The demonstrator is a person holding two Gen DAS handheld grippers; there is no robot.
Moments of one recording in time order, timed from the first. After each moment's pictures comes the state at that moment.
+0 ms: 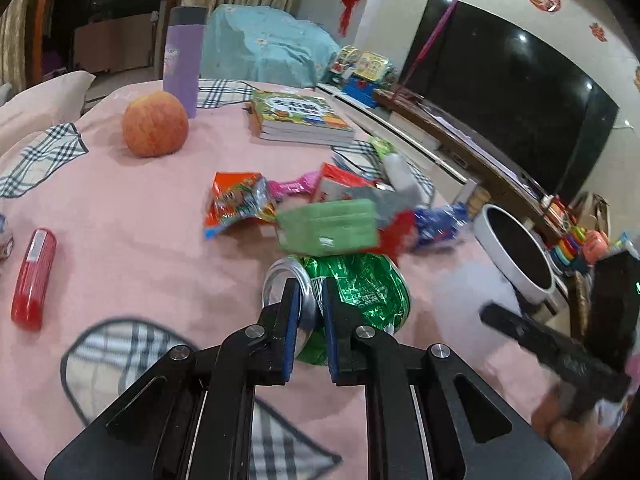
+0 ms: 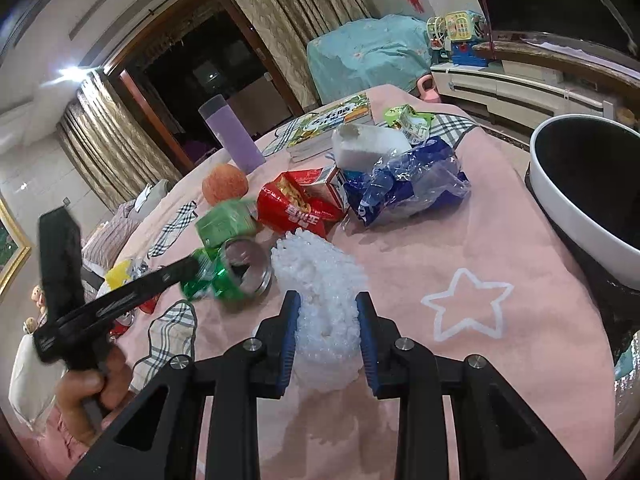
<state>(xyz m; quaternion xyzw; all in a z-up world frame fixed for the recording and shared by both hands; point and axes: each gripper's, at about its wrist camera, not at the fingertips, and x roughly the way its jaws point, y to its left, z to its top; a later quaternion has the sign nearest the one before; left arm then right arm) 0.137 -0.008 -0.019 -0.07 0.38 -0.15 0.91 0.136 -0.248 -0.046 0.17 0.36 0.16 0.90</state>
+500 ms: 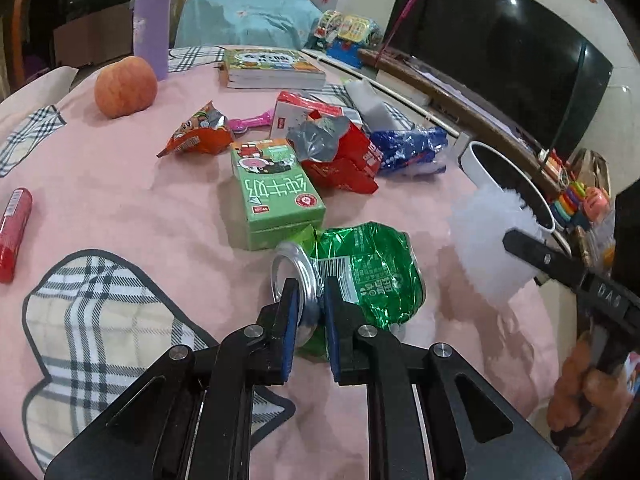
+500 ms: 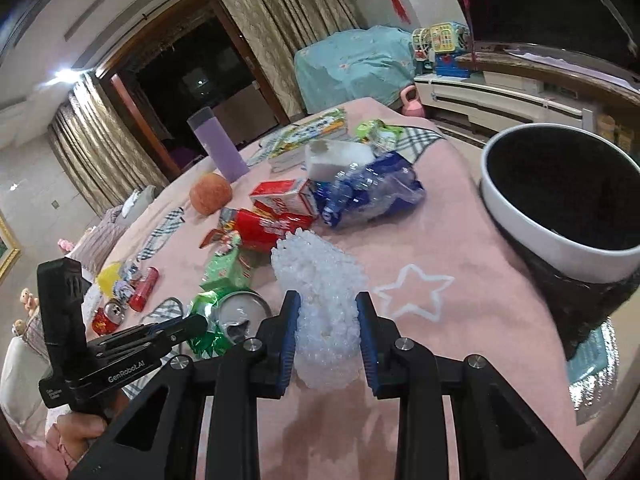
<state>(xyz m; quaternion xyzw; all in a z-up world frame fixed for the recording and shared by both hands) 0.115 -0.046 -0.049 -0.04 0.42 -0.16 0.89 0.113 -0.273 -0.041 0.16 0.35 0.13 0.91</state>
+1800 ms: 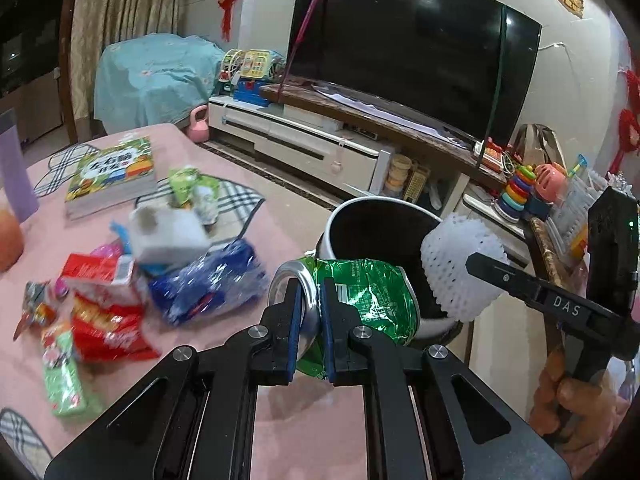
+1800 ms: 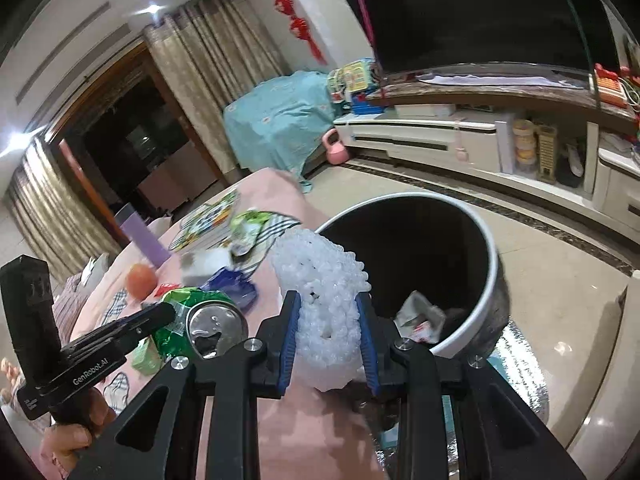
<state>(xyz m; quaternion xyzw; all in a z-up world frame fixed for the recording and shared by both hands) 0.166 -0.242 0.019 0.03 0.35 -0.28 0.89 0.113 -0.440 -0.005 0.21 0.30 0.01 0.93</state>
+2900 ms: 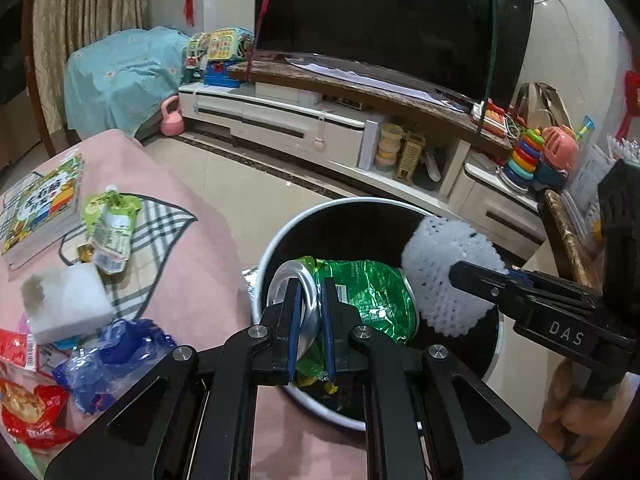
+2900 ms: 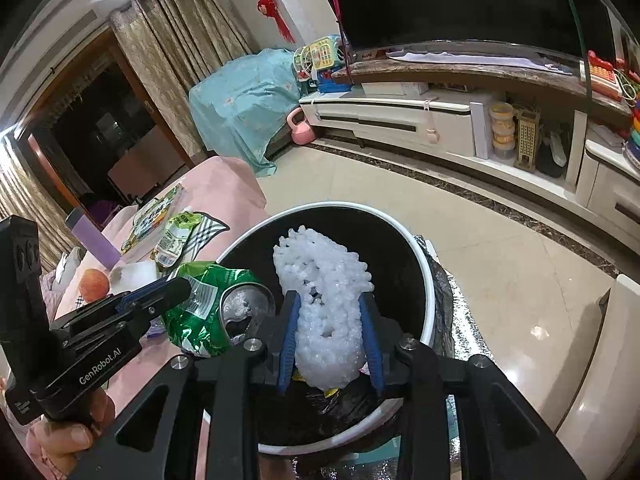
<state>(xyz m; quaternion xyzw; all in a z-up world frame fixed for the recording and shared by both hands) 0.220 -0.350 -0.011 0.09 0.38 -0.30 0.87 0.166 -0.499 -0.027 0.21 0.35 -0.03 0.91</state>
